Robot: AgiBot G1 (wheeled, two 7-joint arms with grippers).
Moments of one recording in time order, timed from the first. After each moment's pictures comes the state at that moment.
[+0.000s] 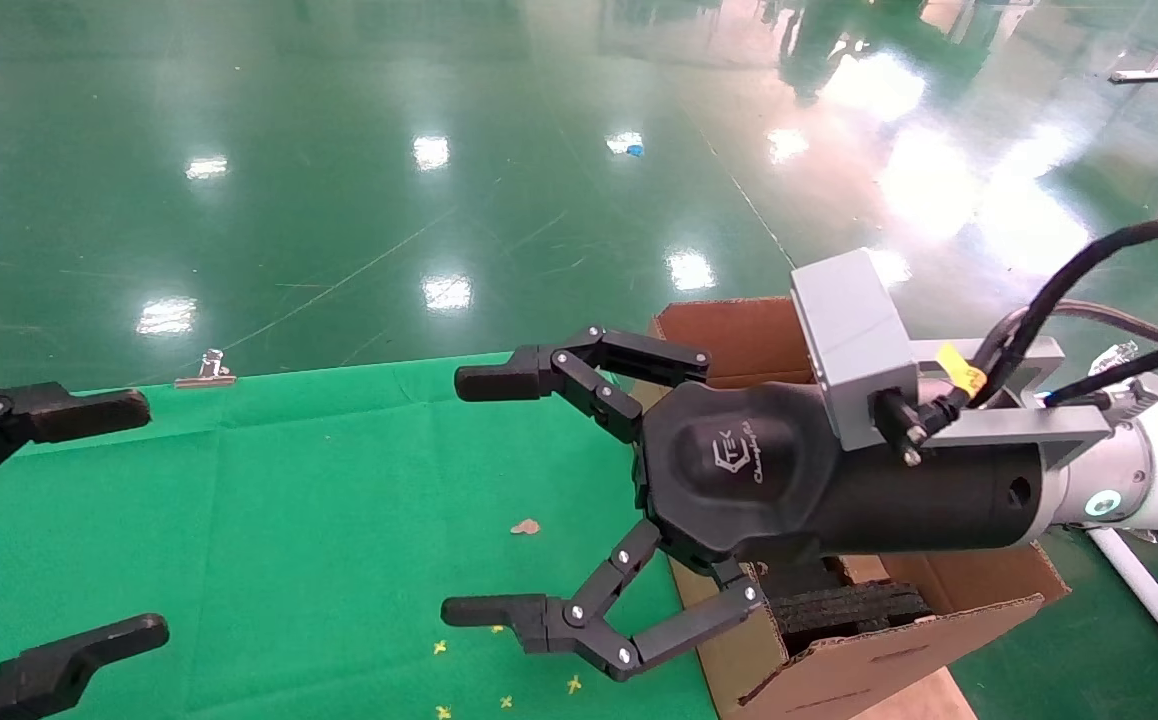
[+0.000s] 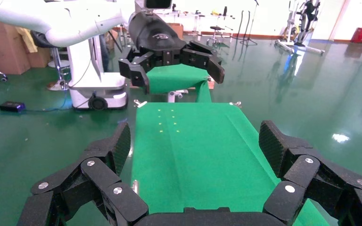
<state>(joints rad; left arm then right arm) -1.08 0.60 0.30 -1.28 0.72 1.49 -0.18 1.05 -0.61 -0.25 1.31 -0.72 -1.50 0.18</state>
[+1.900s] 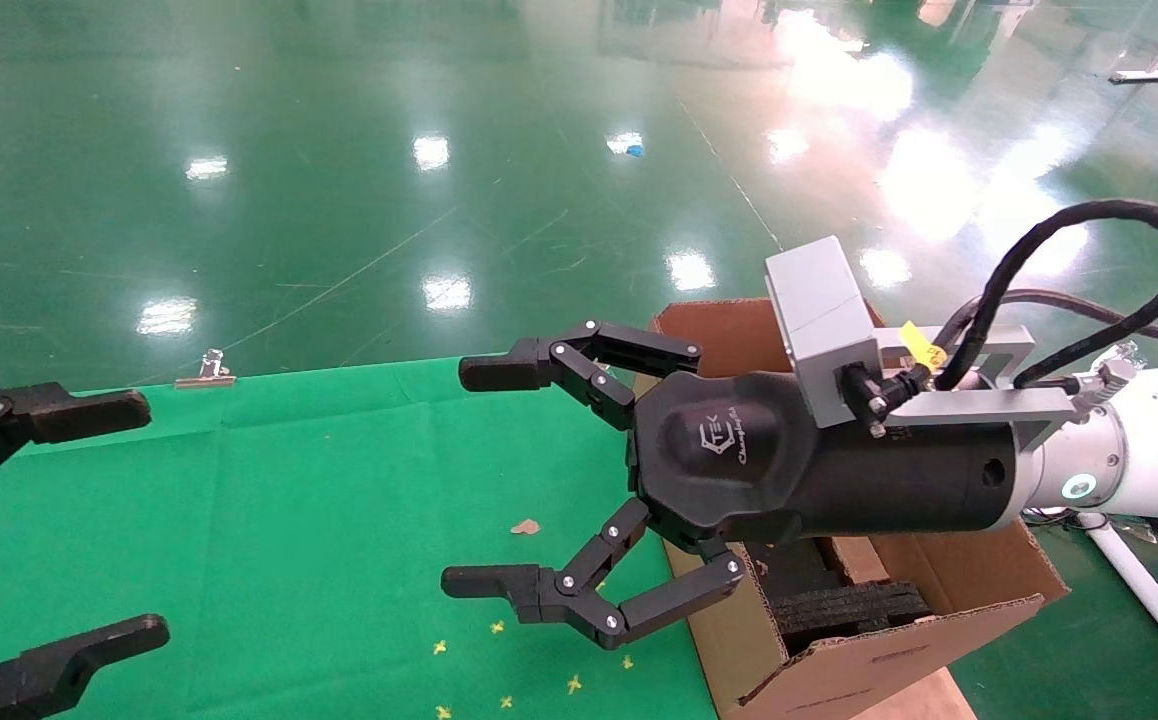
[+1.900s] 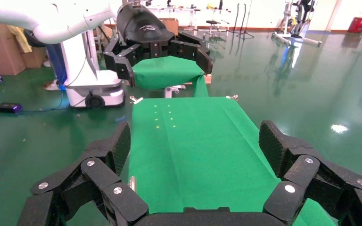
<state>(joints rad) -1.08 0.60 0.30 -1.28 0.72 1.49 -0.18 1.07 -0.61 -0.28 1.28 -0.73 -1.50 0.19</state>
